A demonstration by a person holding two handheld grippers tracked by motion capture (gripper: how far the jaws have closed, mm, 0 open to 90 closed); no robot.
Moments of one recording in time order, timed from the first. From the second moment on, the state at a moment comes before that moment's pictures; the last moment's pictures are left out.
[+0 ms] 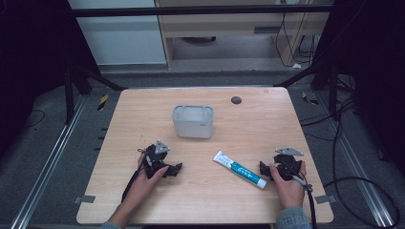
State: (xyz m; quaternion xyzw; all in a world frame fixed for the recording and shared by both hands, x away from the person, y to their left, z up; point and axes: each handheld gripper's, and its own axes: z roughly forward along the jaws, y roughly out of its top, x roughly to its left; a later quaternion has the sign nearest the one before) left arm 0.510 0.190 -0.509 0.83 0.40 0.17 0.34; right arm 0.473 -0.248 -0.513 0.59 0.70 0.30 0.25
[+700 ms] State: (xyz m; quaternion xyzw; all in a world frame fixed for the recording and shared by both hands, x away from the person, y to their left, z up) left arm 0.511 0.189 -0.509 0.83 0.40 0.18 0.34; right arm 0.453 -0.212 -0.438 0.47 0.79 0.30 0.25
